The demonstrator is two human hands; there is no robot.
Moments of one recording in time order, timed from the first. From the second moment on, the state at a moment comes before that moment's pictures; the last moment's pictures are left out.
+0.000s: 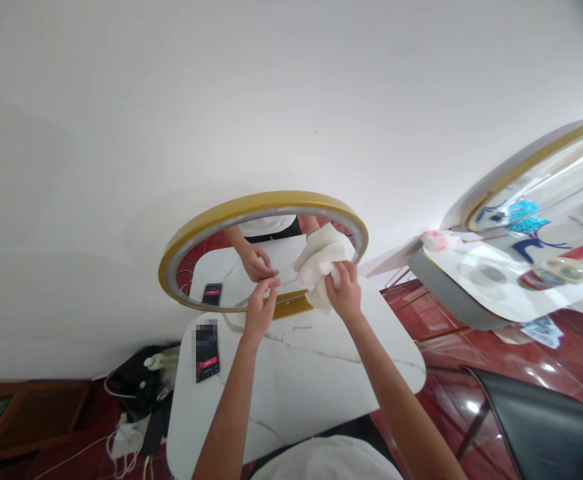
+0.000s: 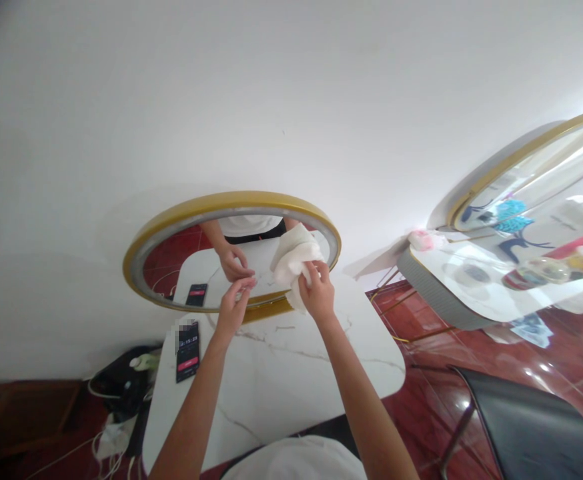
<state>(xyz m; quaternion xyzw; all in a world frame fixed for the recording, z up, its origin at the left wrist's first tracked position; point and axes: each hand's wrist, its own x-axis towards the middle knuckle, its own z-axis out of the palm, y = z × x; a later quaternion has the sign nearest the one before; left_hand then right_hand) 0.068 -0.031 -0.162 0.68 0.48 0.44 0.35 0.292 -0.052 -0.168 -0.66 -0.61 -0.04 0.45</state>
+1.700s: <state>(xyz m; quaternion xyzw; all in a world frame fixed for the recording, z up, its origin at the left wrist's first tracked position) 0.099 -0.012 -0.256 0.74 0.49 0.22 0.40 0.327 -0.063 -0.230 -0.75 -0.52 0.06 0.39</state>
